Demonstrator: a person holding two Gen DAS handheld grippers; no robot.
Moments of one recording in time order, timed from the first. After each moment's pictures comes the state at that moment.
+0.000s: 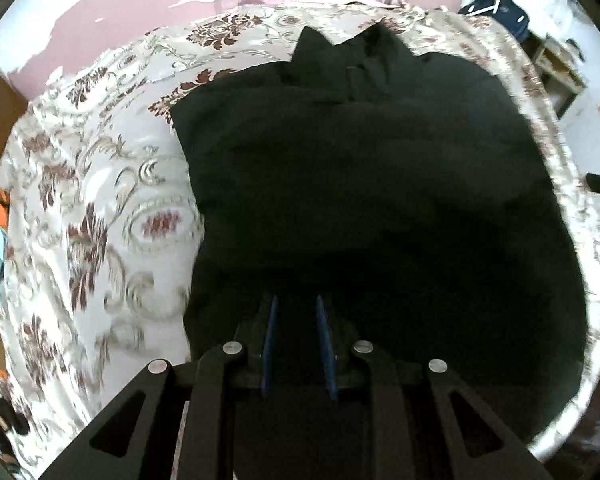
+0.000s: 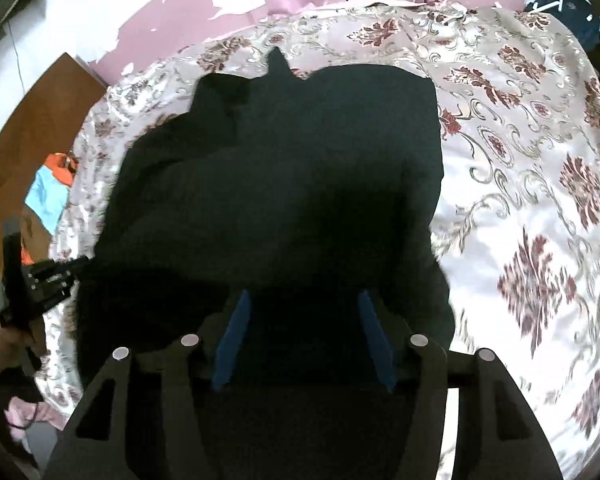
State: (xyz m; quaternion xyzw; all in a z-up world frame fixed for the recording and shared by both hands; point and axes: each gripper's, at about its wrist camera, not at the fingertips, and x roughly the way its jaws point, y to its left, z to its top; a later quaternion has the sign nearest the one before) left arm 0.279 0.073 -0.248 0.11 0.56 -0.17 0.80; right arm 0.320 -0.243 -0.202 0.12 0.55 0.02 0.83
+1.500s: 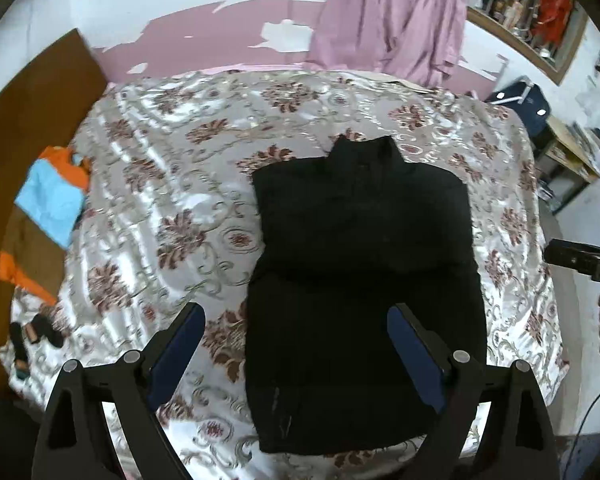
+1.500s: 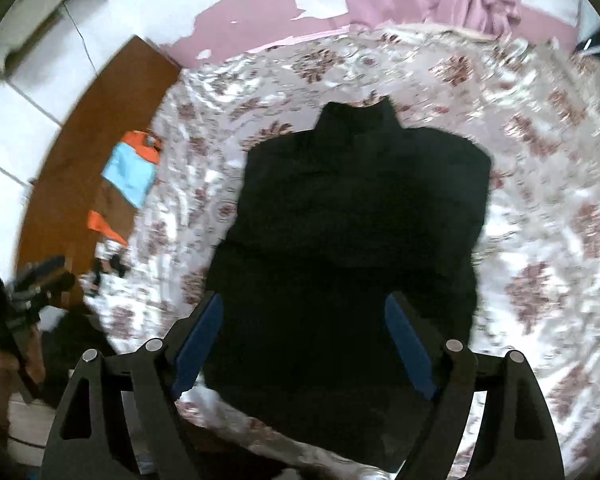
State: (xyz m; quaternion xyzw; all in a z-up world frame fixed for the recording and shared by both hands) left arm 0.225 0.104 -0.022 0.02 0.54 -0.10 0.84; right arm 0.292 -0.193 -0.022 0.10 0.58 0.11 0.80
